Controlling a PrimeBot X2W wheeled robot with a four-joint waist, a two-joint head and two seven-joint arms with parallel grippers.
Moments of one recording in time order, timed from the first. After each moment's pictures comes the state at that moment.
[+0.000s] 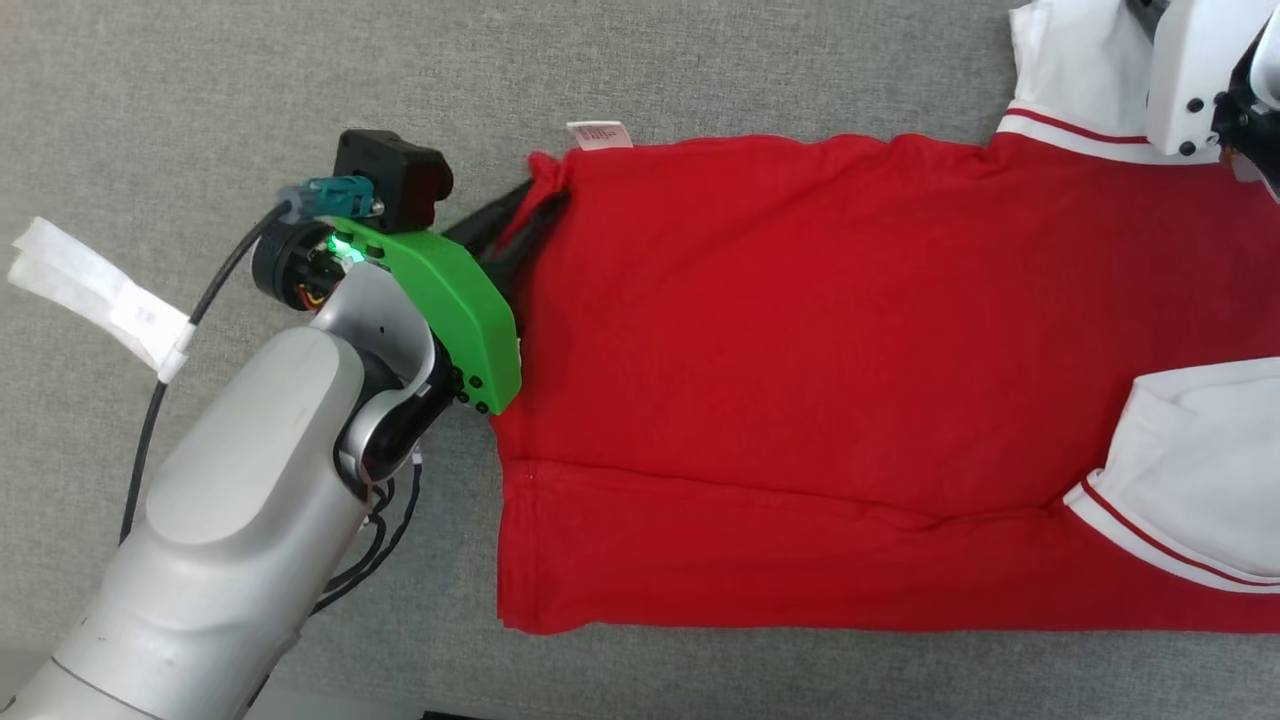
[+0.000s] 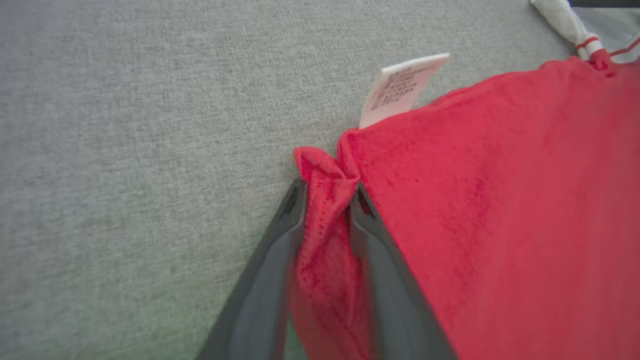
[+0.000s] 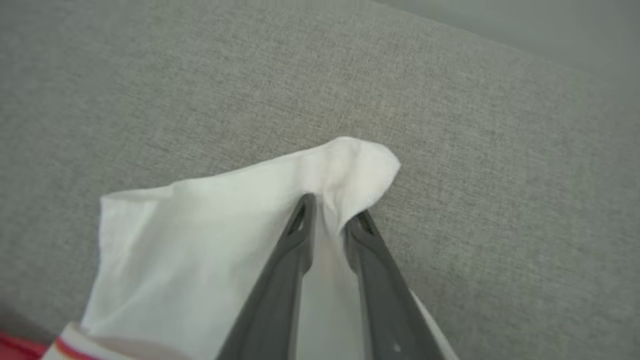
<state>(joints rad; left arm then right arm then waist) -0.79 0.31 -0.70 0.33 -0.78 -0.11 0.22 -0.97 -0.42 0.17 0.39 0.33 0.13 0.76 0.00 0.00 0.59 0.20</state>
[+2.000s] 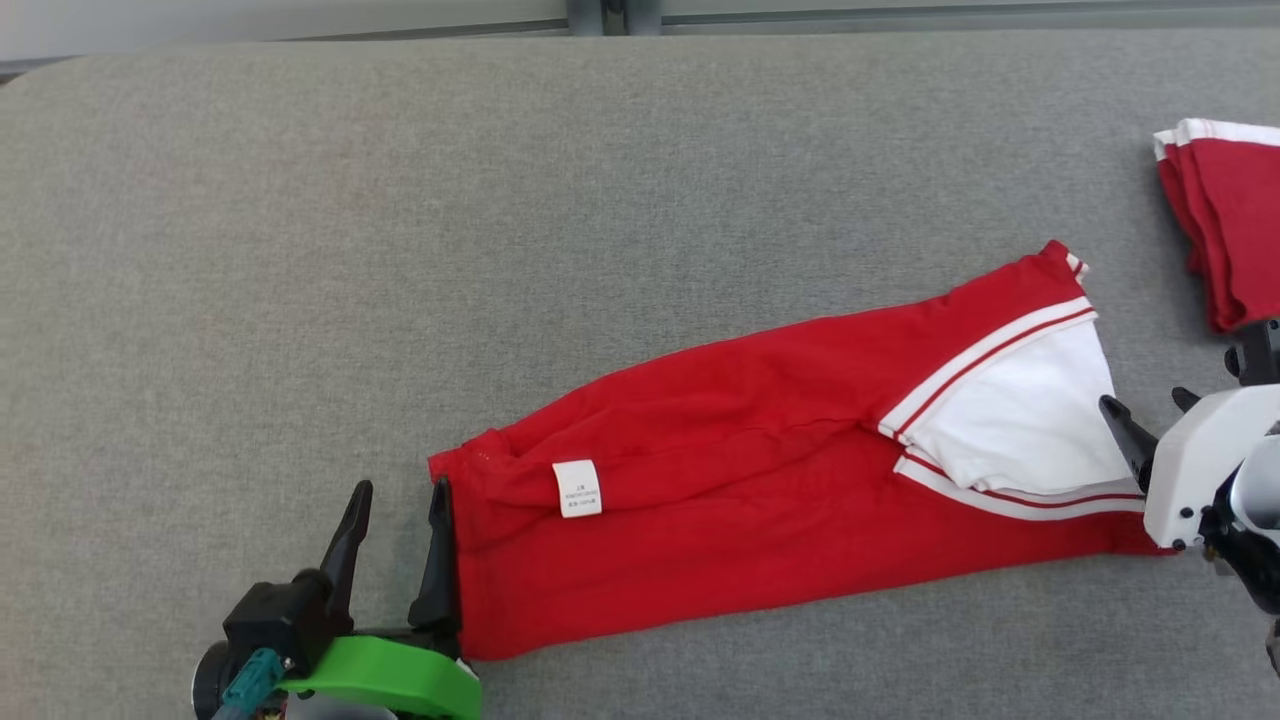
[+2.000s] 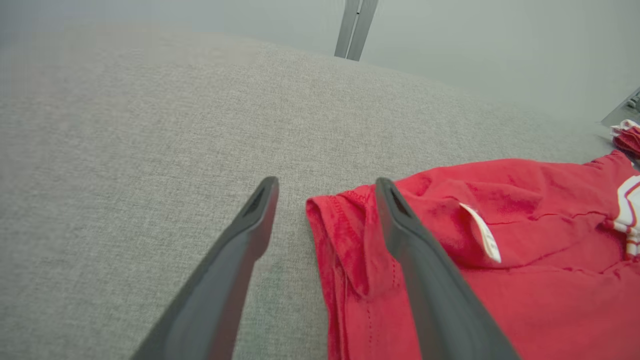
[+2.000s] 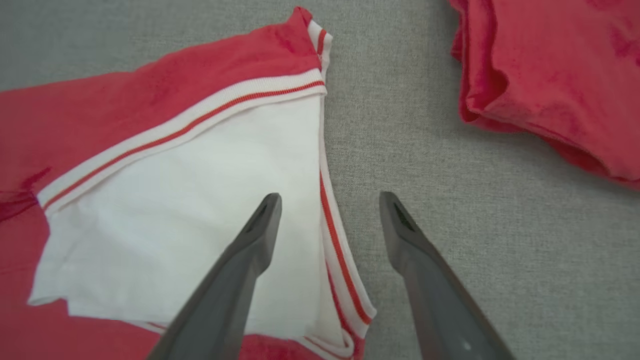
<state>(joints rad) -0.03 0.29 -0.47 0.05 -0.61 0.24 -0.26 -0.21 -0.39 -0.05 0.11 0.39 0.13 0.57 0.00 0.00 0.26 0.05</state>
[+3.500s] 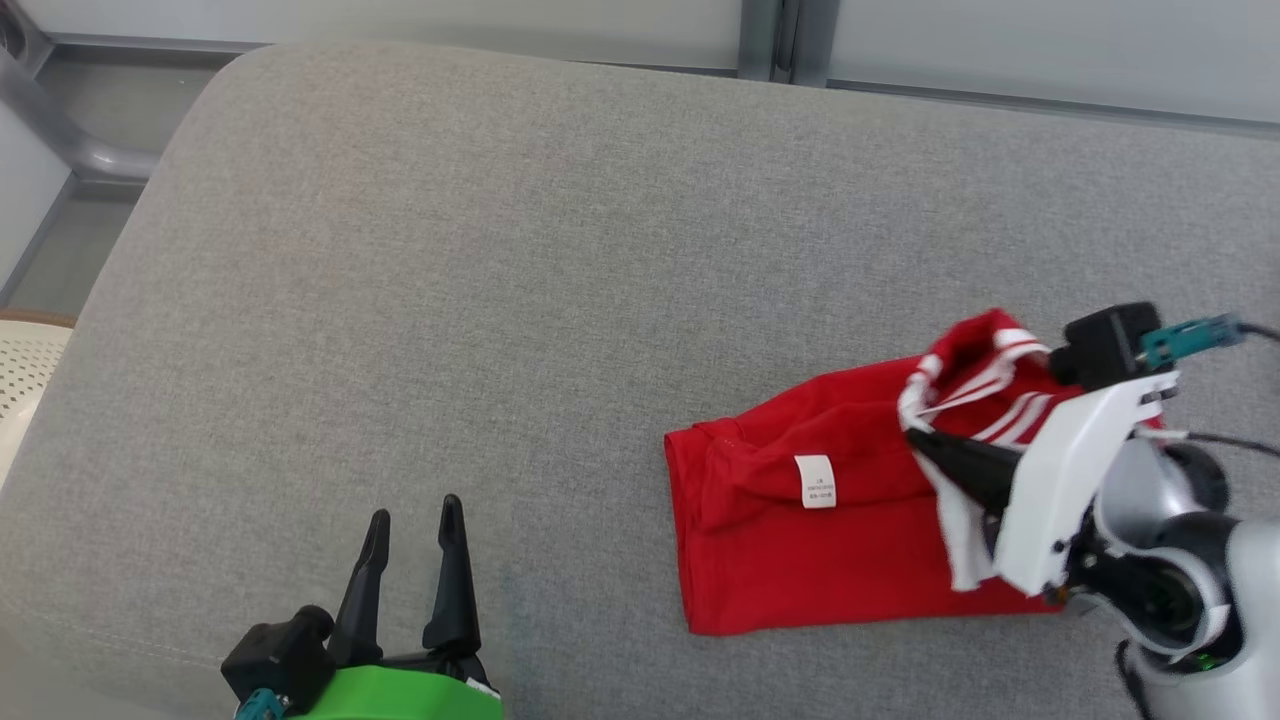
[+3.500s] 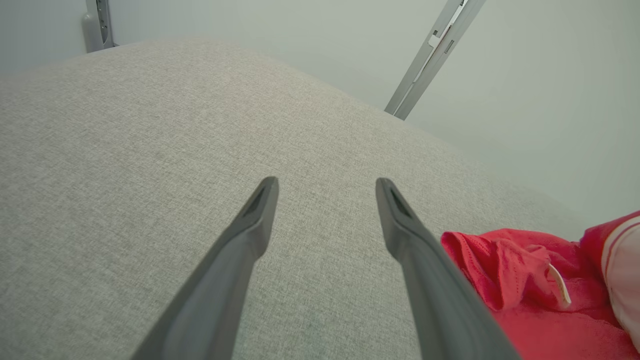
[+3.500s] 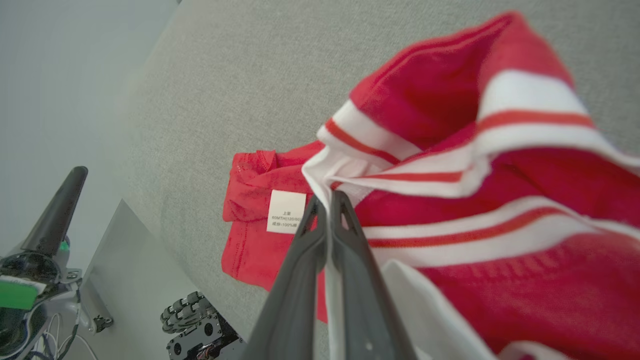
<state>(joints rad) 0.07 0.05 -0.25 0.07 -0.53 0.05 -0.26 -0.19 -0.22 0.03 -0.24 0.65 0.13 0.96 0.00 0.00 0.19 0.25</state>
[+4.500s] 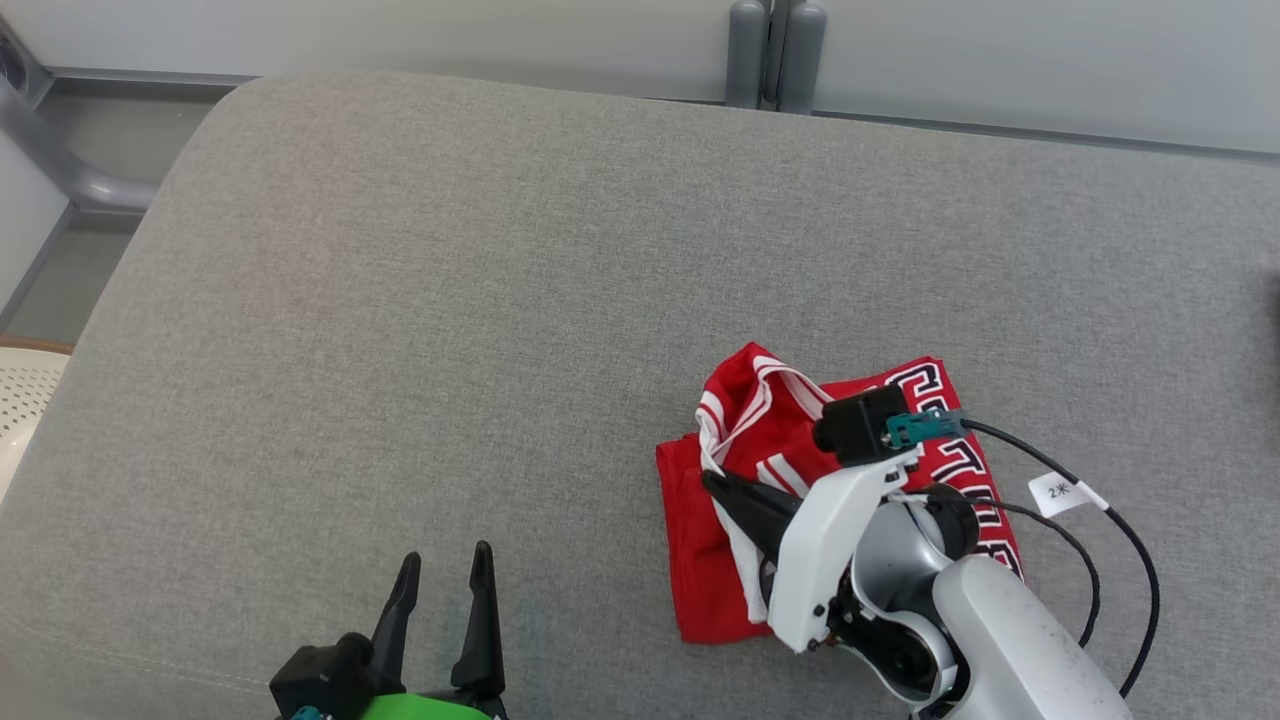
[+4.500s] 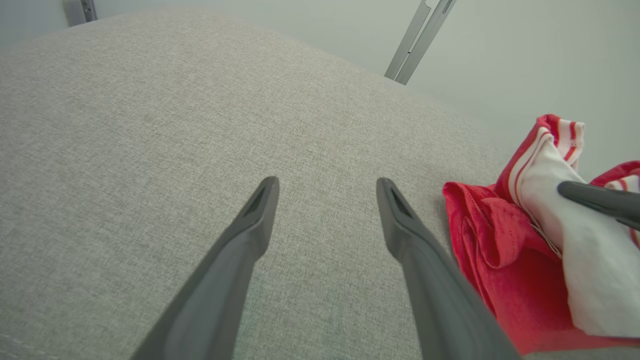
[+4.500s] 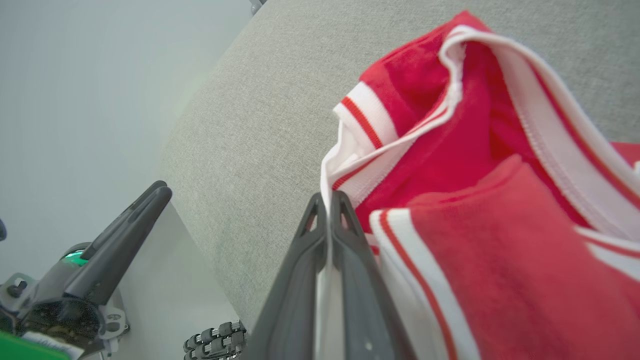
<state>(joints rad) 0.08 0.05 -0.28 0.17 -0.48 0.03 -0.26 -0.26 -0.05 0.40 0.11 0.54 0.13 0.48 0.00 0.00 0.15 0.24</state>
